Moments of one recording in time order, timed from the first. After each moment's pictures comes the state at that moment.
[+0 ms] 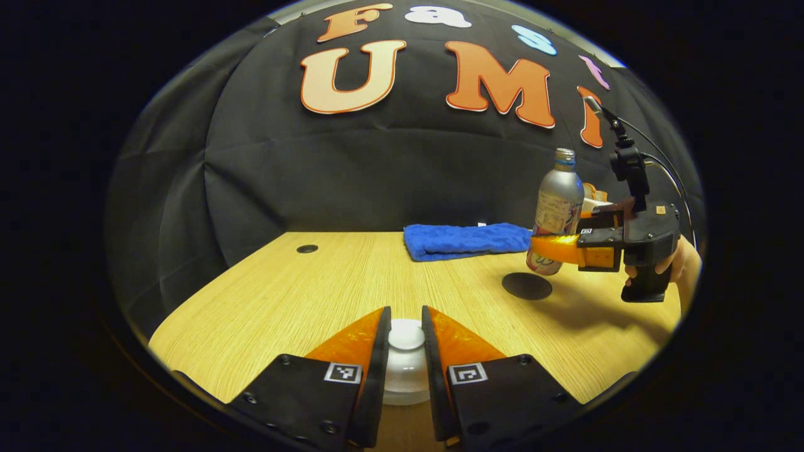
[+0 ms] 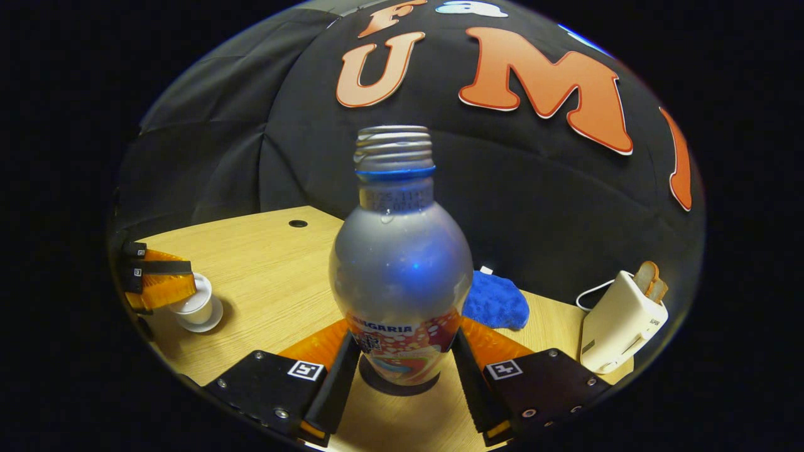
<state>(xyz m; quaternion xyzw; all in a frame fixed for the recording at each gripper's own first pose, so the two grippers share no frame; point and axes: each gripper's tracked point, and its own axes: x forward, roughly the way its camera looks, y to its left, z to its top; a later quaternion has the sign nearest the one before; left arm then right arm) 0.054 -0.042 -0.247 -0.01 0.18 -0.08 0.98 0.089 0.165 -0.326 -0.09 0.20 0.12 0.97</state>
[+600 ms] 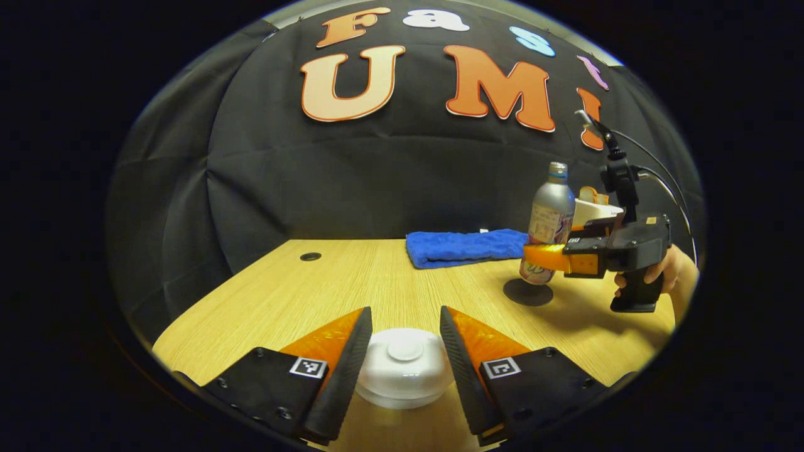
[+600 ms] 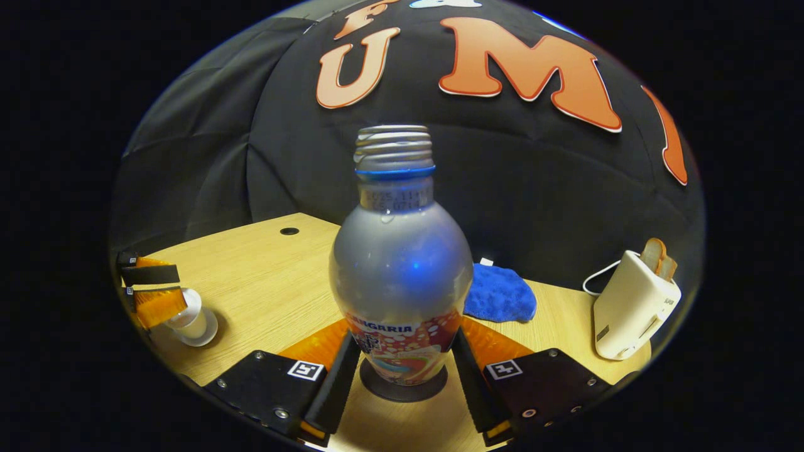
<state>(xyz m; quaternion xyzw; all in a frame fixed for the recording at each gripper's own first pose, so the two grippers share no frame) 0.056 -0.037 -0.229 0.00 0.16 -0.07 0.99 0.100 0.165 -0.340 -0.04 0.21 0.10 0.97</state>
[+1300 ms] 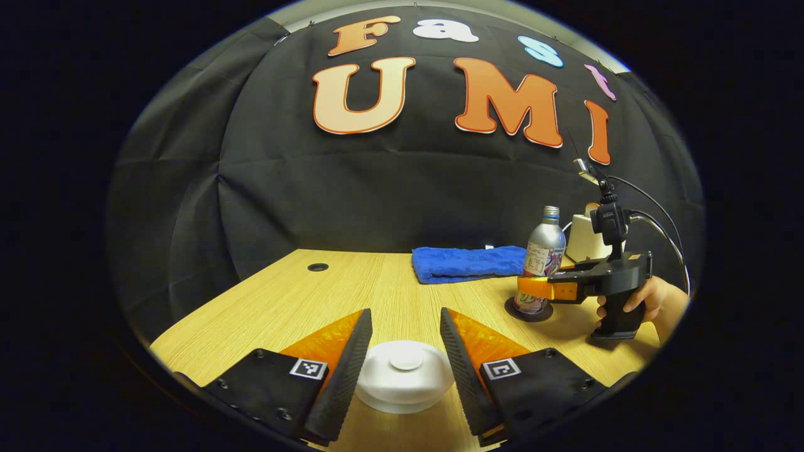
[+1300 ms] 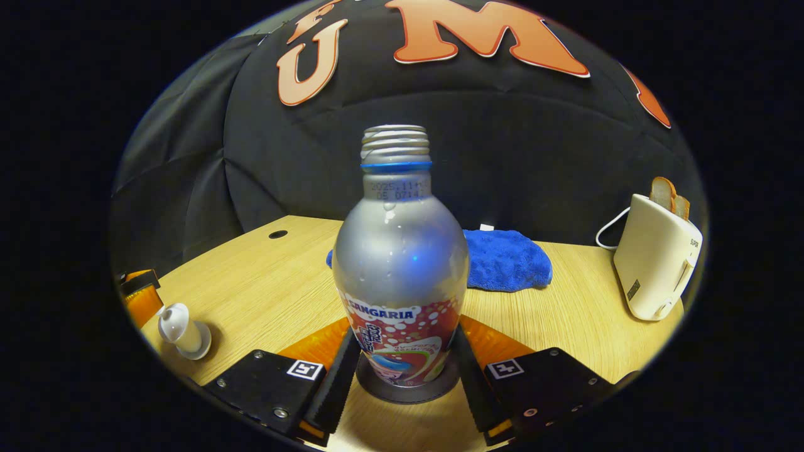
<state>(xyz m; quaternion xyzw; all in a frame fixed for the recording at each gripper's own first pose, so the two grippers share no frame) 0.054 -0.034 -0.208 -0.02 0.13 -0.05 0.99 0.110 0.156 -0.381 0.04 0.26 0.07 0.96</state>
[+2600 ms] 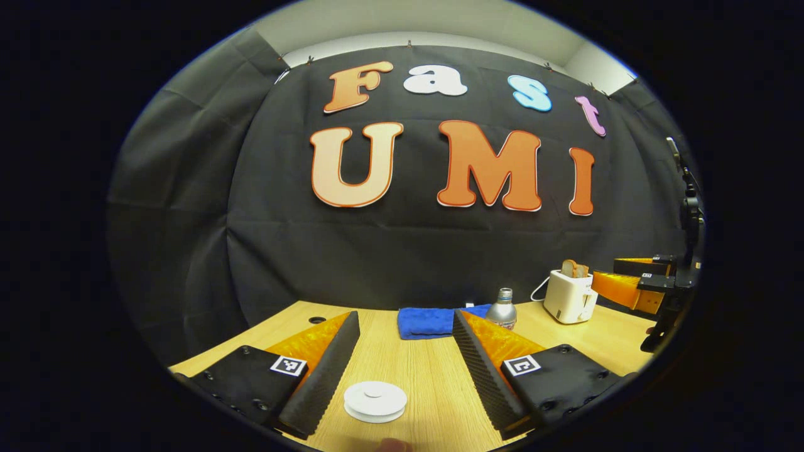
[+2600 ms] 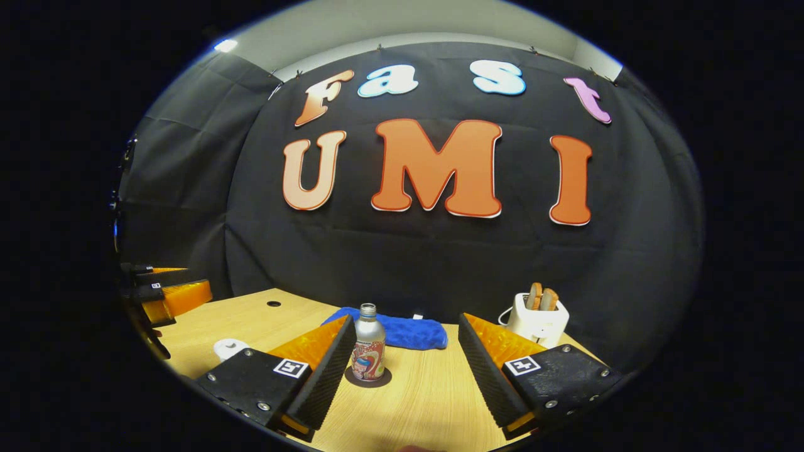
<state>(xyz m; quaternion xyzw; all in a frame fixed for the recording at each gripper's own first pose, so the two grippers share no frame) 0.003 -0.069 -0.066 -0.03 0.02 -0.05 1.00 -0.053 0.079 -0.161 -0.01 0.03 -0.03 1.00</state>
